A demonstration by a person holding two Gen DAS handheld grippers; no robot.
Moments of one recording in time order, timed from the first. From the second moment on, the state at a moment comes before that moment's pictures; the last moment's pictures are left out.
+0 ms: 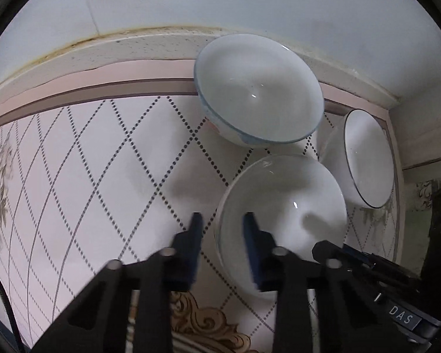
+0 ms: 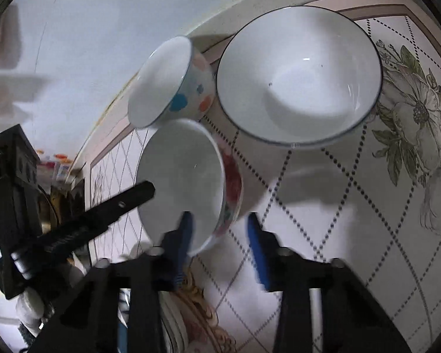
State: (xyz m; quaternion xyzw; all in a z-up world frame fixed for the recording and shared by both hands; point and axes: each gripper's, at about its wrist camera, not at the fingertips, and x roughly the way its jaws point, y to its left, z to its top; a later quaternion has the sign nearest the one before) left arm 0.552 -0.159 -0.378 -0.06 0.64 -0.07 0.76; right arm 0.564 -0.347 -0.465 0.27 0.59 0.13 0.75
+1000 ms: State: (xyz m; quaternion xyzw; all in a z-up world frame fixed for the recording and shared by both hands) left arm 0.417 -0.223 -0.345 0.01 0.62 -0.16 0.76; right arm 0.422 -0.375 -0.425 0.21 0.57 0.11 0.79
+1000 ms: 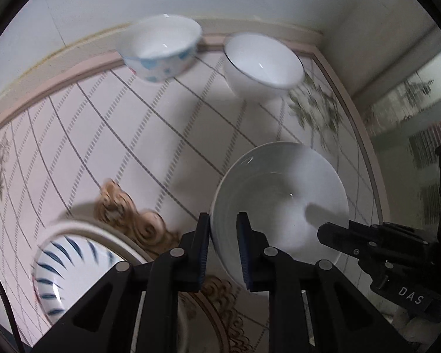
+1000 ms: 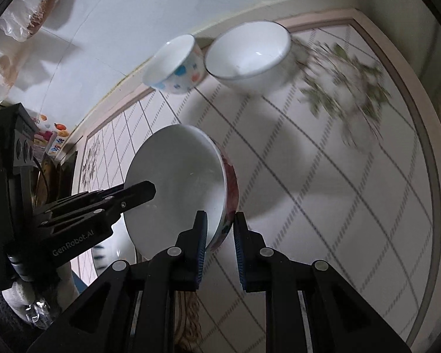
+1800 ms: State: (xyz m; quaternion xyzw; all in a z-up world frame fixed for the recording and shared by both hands) left arm 0.390 -0.249 -0.375 0.04 0.65 -0.16 0.74; right arm 0.375 -0.406 -0.460 0.22 0.61 0.11 0.76
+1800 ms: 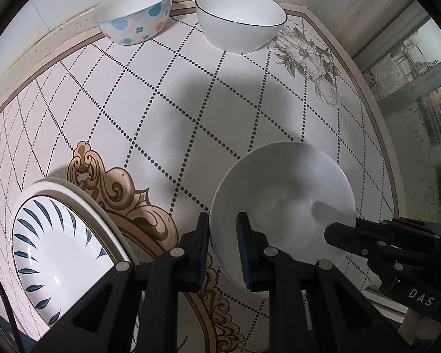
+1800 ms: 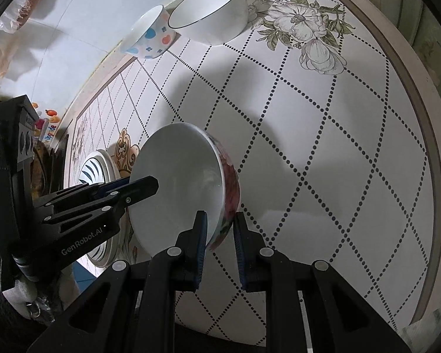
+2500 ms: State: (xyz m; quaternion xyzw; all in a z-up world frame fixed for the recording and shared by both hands) left arm 0.410 -0.224 -0.315 -0.03 0.64 -0.15 0.75; right arm 0.405 -0.456 -0.422 0.26 0.59 0.14 0.75
